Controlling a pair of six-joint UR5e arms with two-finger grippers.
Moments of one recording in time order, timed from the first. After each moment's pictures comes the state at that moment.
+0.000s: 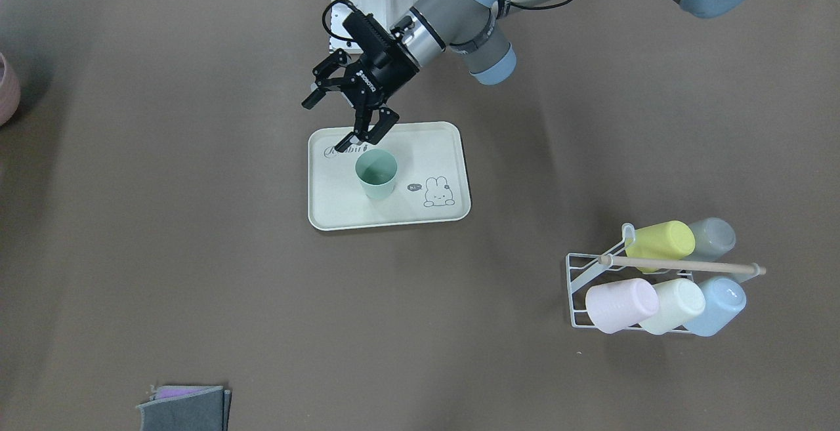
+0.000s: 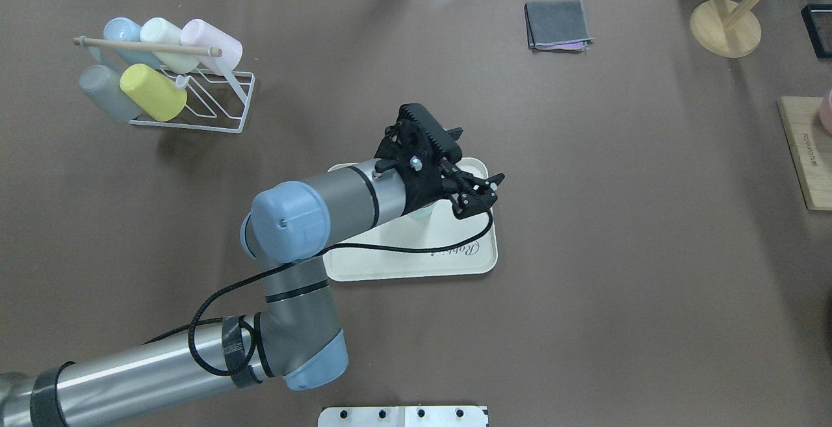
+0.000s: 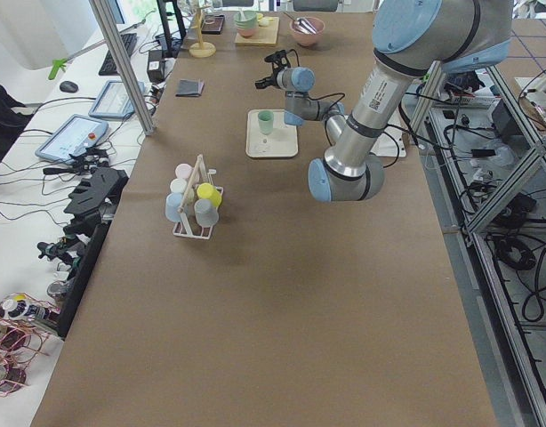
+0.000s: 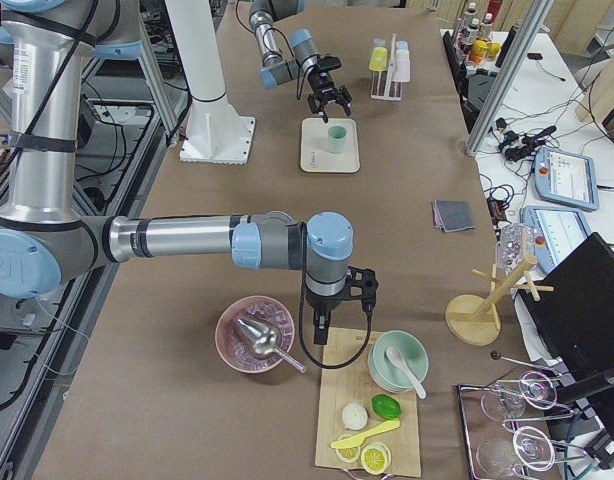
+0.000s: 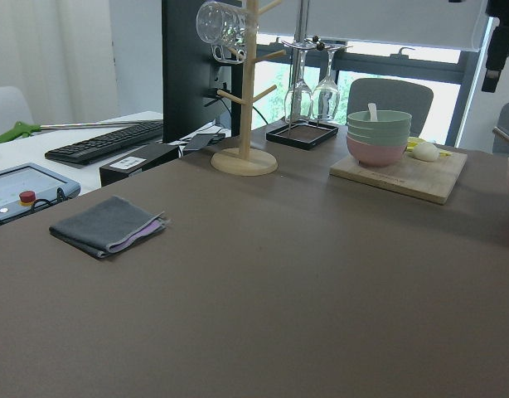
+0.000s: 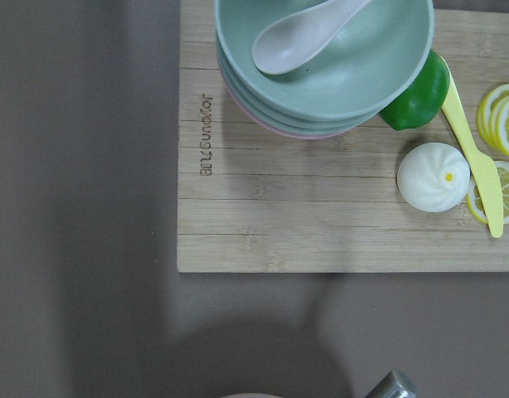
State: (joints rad) left arm -0.39 -2.36 -1.50 -2.57 -1.41 -0.46; right arm 1.56 -1.72 1.81 -1.65 2.26 0.04
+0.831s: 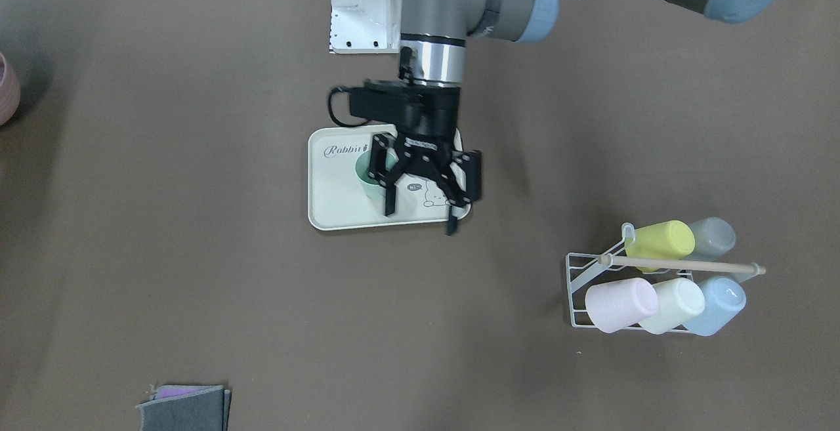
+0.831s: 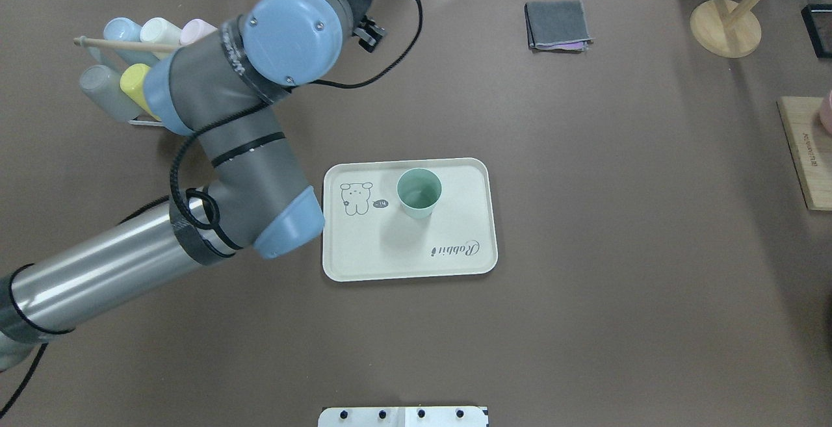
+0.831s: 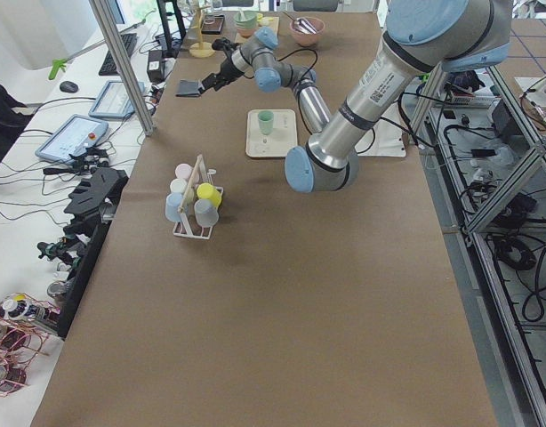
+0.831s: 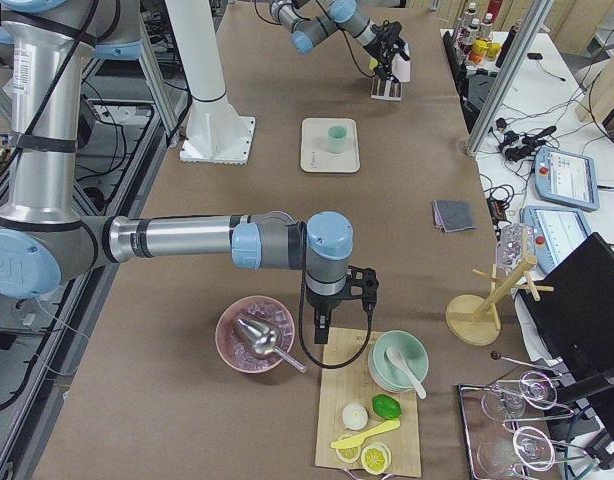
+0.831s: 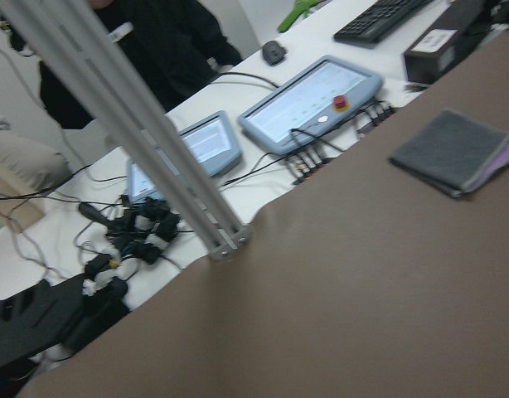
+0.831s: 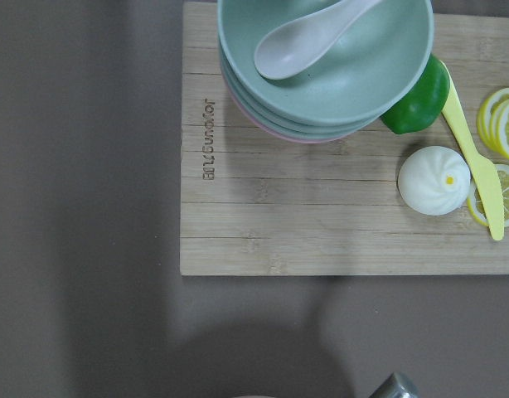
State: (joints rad) left arm -0.73 -2.38 -1.60 -1.75 -1.28 -0.48; right arm 1.56 -1.72 1.82 -1.65 2.26 0.05
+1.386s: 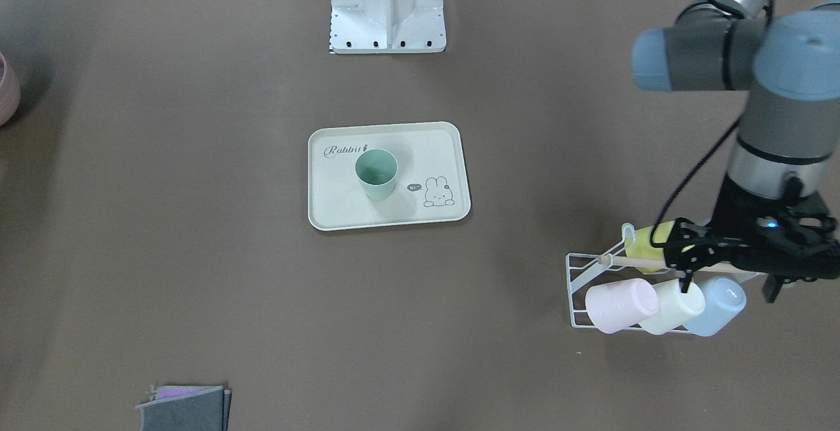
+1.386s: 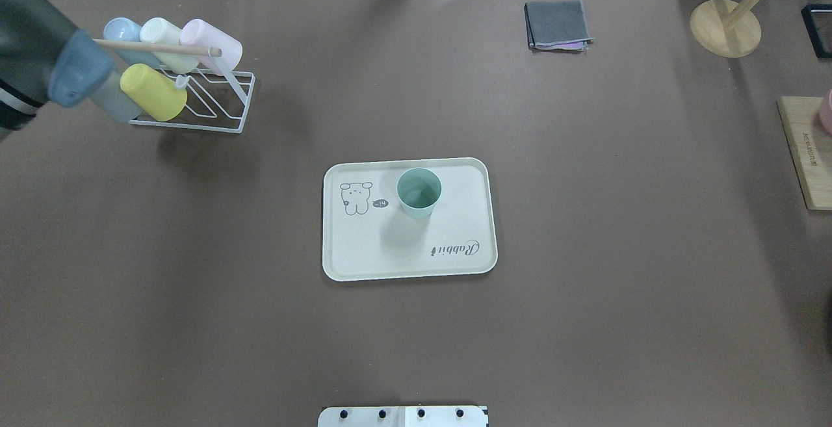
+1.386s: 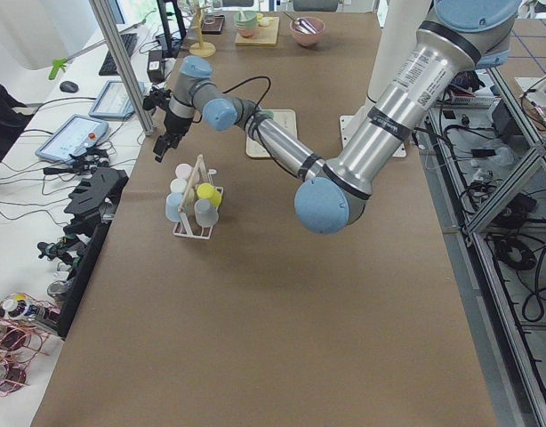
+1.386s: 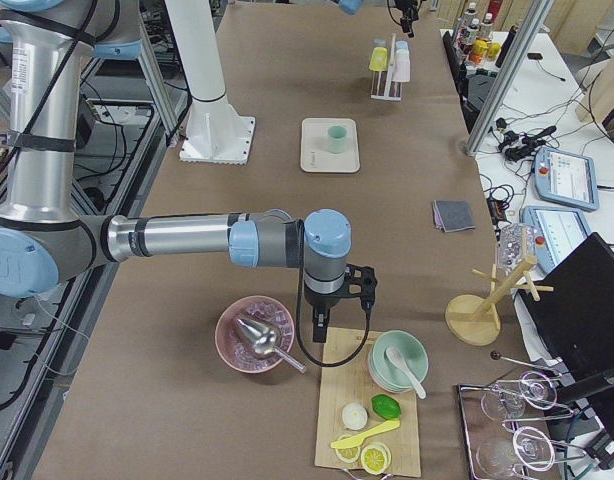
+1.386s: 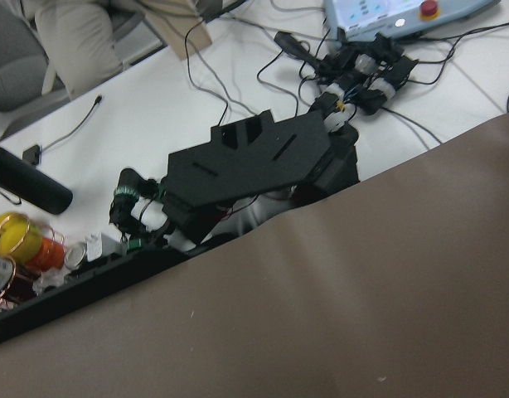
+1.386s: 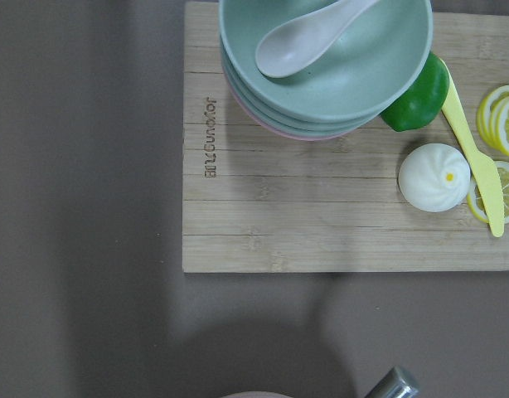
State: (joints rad) left arm -1.15 -2.12 -1.56 -1.73 -1.92 -0.47; right arm 1.56 -1.72 1.82 -1.65 2.26 0.05
